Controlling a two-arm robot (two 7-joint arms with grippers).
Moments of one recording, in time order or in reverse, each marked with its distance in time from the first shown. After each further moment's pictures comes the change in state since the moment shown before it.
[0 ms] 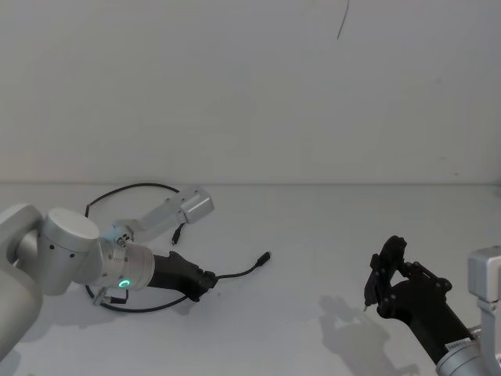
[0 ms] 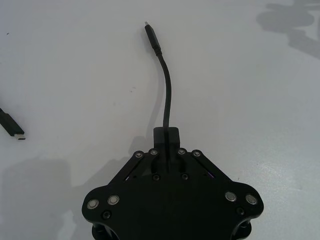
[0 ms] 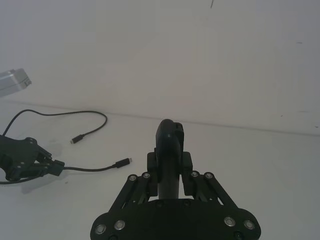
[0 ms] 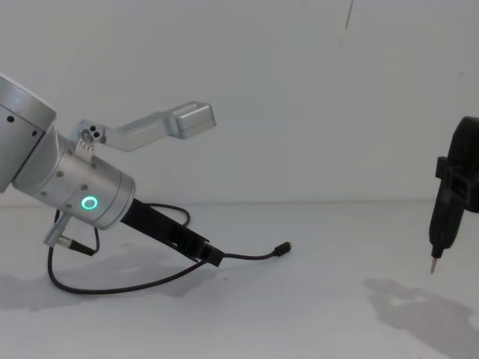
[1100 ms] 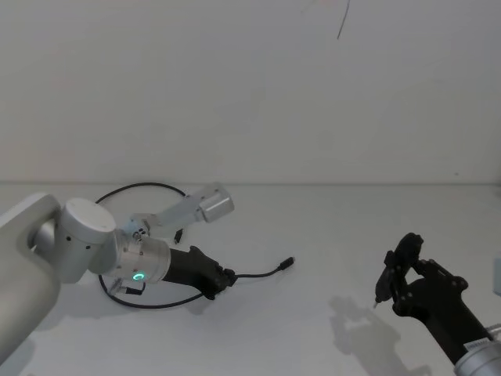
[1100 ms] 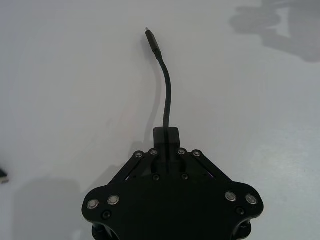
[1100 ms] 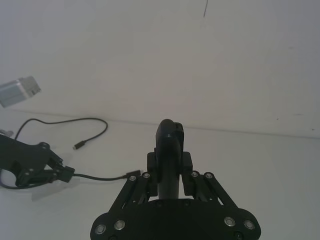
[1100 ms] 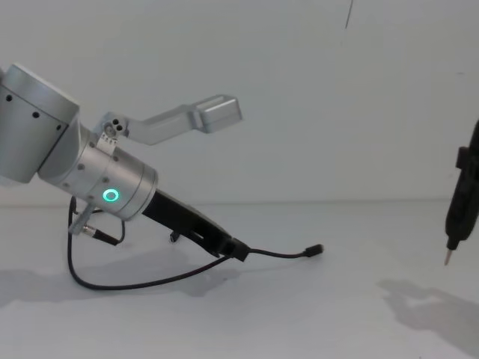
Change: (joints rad) left arm -0.066 -0.046 0.052 0.094 0.036 -0.110 -0.100; right arm -0.020 0.015 0.044 -0.011 0.041 -0.025 0.041
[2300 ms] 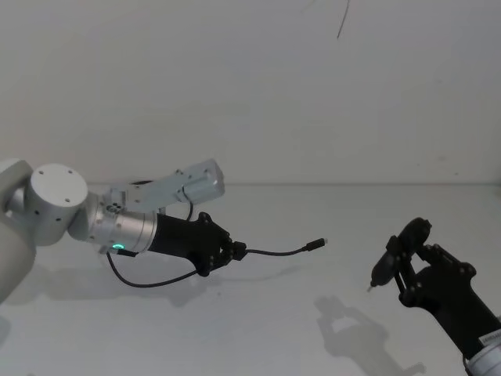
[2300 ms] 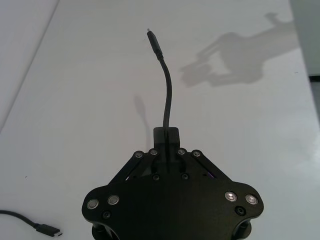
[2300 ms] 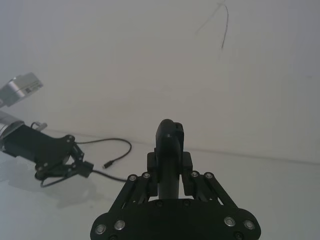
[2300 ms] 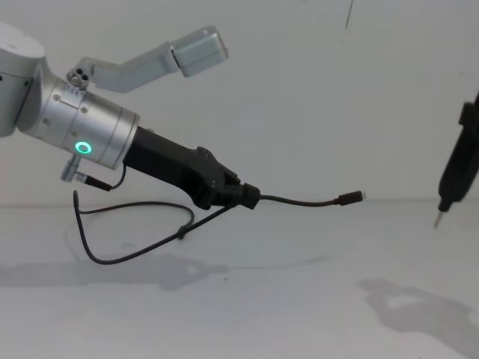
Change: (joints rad) left arm -0.093 0.033 0.019 0.064 0.008 -0.394 -0.245; right arm -0.028 0.008 0.051 -0.057 0.063 -0.044 0.121
